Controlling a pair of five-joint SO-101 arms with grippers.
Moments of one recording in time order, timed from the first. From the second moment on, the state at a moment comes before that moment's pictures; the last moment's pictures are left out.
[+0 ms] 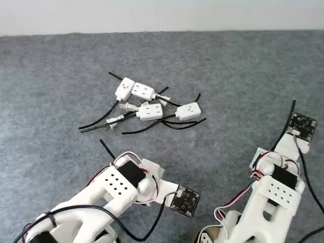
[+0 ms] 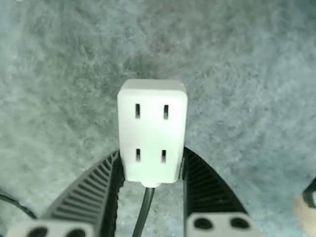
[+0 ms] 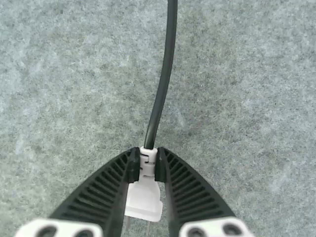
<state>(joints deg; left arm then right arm) 39.4 -31.1 58.1 68.4 -66.7 29.6 -47.5 66.0 46.6 4.2</state>
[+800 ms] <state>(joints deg) 39.5 -32.0 57.4 66.3 -38.9 28.5 -47.5 66.0 46.4 4.2</state>
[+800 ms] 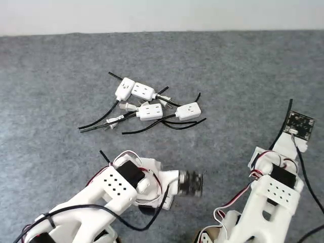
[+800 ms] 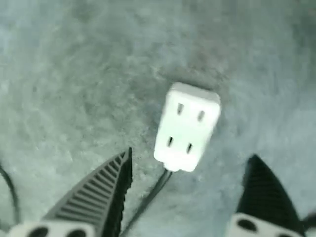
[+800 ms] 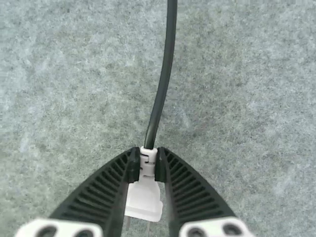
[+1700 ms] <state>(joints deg) -0.7 -32.0 55.3 56.4 21.5 28.4 -47.5 67.4 44.2 5.1</state>
